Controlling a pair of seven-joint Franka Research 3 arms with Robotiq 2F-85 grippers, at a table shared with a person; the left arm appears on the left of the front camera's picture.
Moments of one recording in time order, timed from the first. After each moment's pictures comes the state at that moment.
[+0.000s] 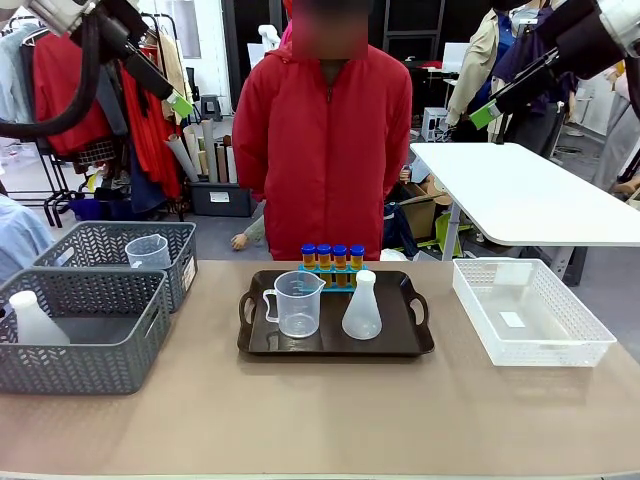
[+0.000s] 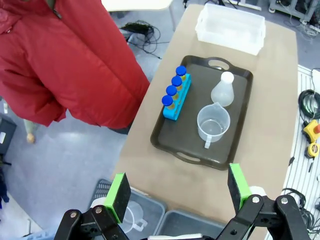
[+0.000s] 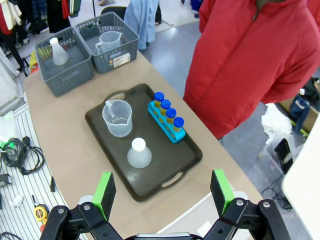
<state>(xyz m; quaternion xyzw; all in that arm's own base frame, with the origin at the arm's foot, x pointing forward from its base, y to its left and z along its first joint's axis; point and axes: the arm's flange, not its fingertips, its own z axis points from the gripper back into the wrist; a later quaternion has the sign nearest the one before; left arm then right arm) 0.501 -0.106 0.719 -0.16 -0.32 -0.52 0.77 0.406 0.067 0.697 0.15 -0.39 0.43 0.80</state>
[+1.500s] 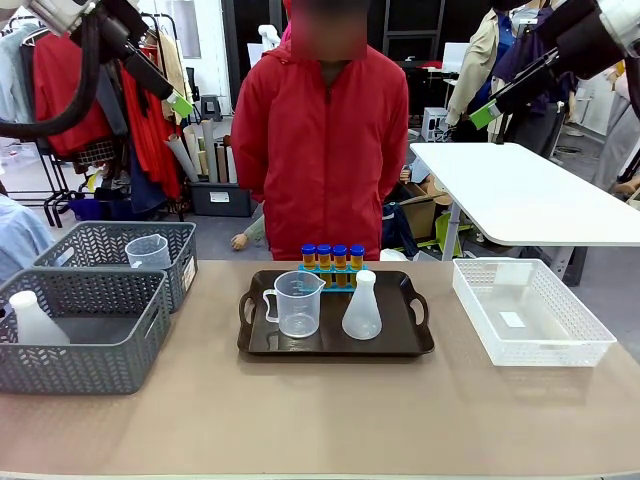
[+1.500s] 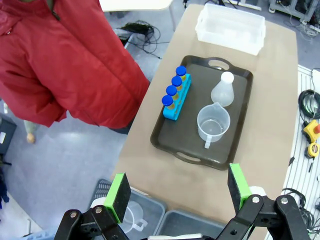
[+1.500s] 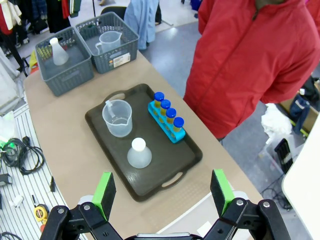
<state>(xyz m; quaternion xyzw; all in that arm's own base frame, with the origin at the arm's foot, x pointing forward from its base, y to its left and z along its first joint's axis) 0.501 -0.106 0.719 -0.16 -0.32 -0.52 0.77 0.406 0.067 0.697 0.15 -0.39 0.43 0.80</state>
